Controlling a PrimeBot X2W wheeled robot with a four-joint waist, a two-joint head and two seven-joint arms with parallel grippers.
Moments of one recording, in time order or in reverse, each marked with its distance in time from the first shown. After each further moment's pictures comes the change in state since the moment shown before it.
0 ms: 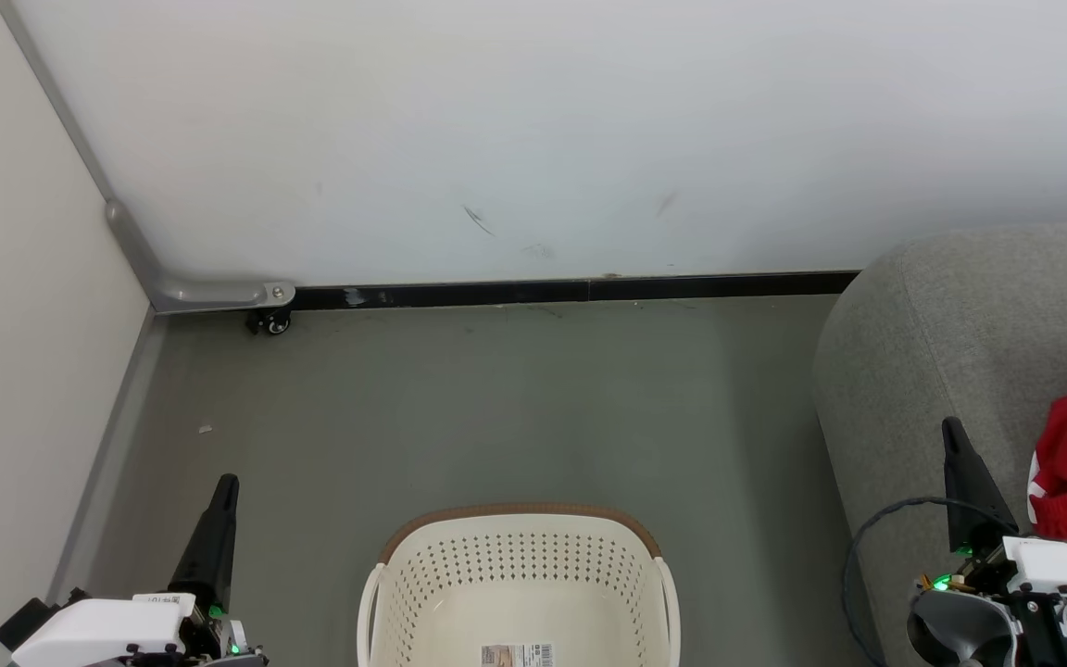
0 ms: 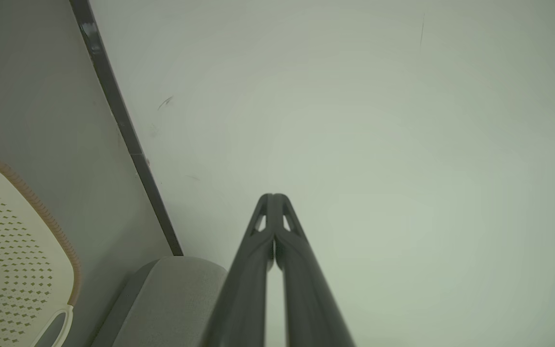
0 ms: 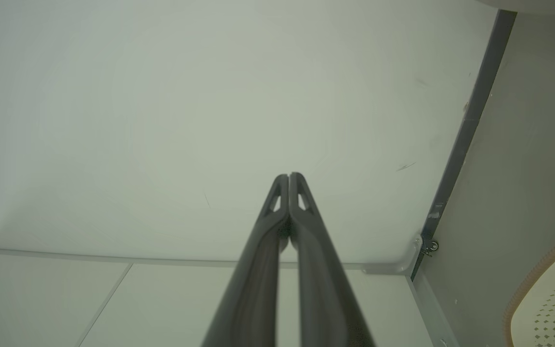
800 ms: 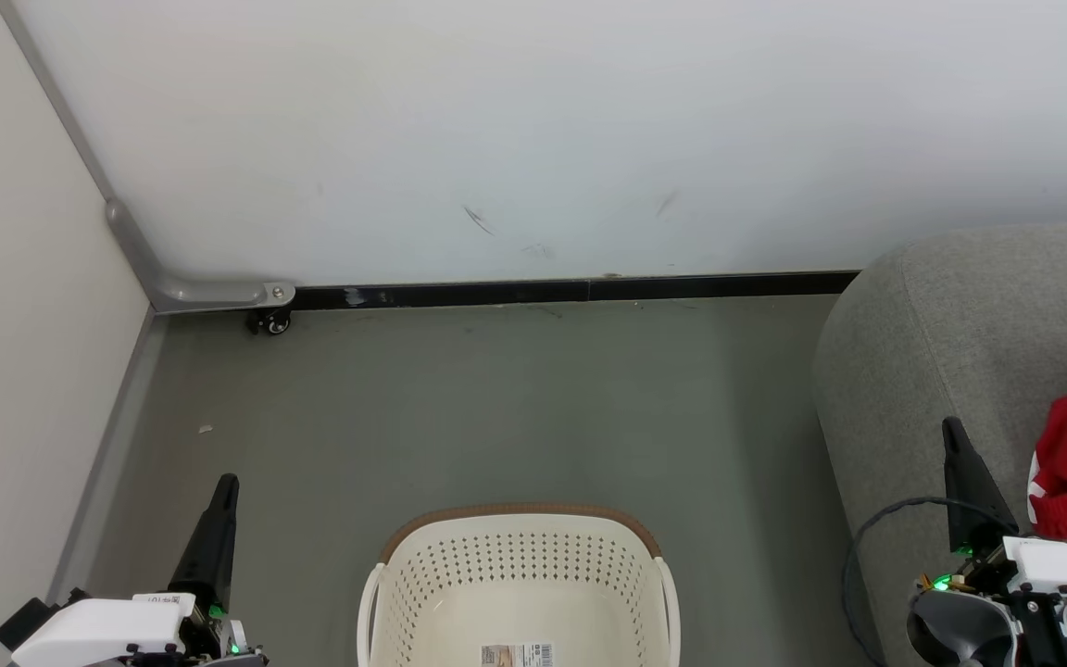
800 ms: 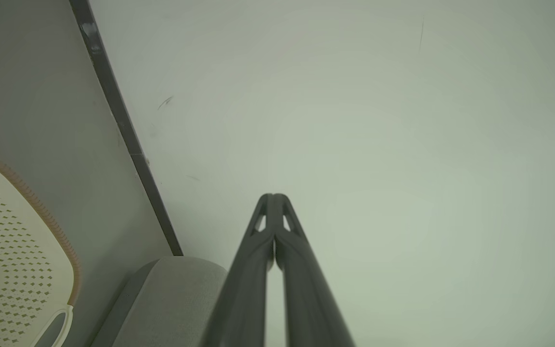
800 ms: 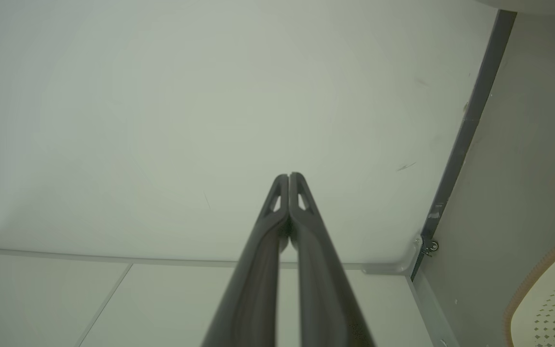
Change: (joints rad) left arm 0.000 0.000 0.000 0.000 0.000 0.000 0.000; right arm 0.000 0.000 0.000 0.000 0.000 0.000 0.000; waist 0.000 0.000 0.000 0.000
